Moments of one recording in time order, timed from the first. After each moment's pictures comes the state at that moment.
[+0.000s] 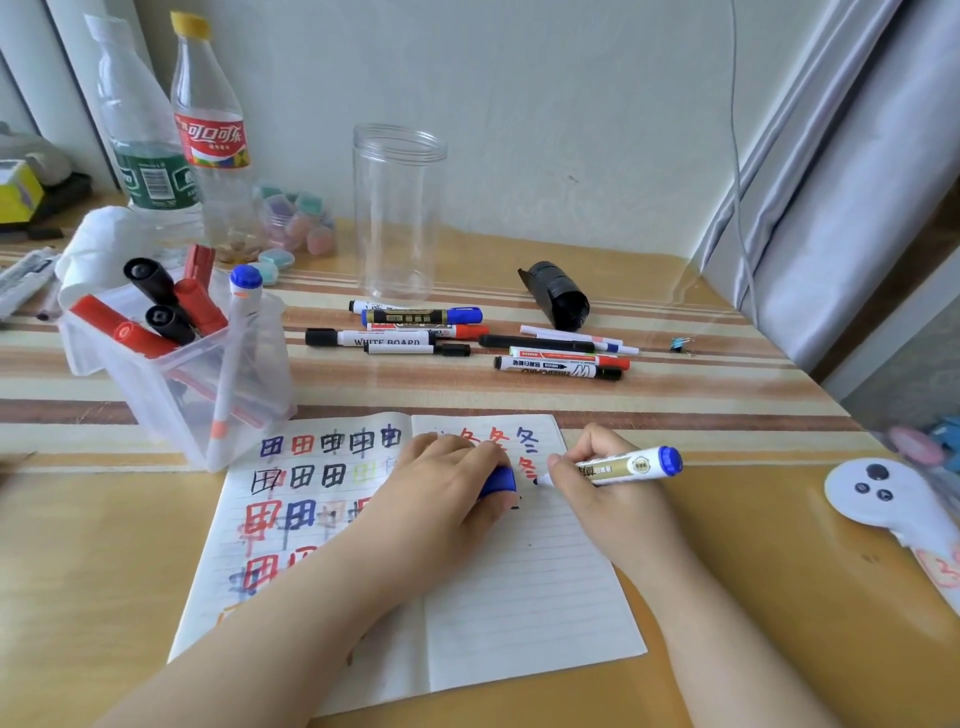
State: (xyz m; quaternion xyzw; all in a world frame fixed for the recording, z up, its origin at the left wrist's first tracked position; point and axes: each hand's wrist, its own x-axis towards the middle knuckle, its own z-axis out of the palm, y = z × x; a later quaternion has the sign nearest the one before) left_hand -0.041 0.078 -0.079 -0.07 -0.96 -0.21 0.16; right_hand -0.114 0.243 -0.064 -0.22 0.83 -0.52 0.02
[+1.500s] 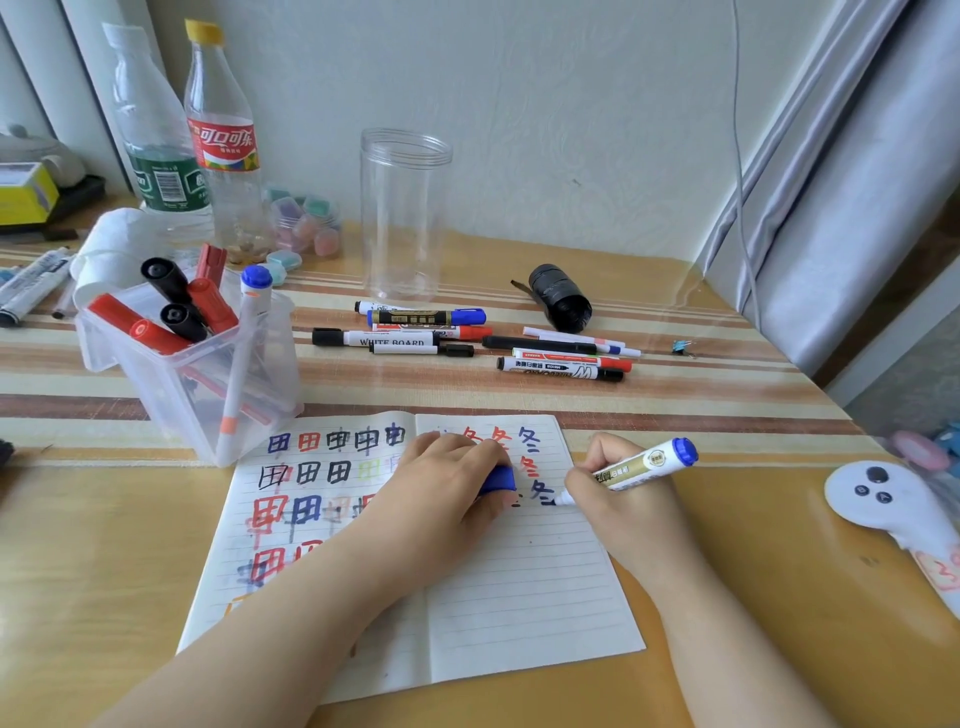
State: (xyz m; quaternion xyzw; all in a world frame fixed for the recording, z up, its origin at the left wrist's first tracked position) left_hand -0.039 0.078 -0.079 -0.07 -0.96 -0.23 0.16; right_hand -0.109 0.248 -0.058 -0.19 0.83 -0.52 0.04
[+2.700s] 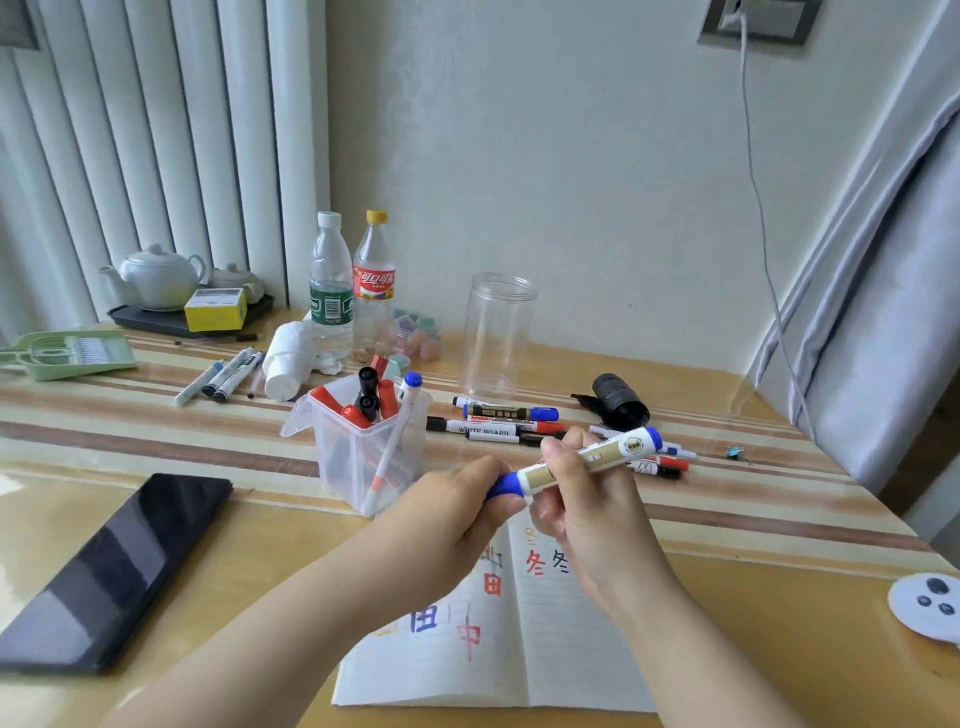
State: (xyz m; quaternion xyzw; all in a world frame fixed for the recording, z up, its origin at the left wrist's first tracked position) left_hand 0.048 0.036 0.009 -0.06 -0.93 -0.28 0.23; right_hand -0.036 0.162 0.018 -0.28 0.58 -0.75 0.16
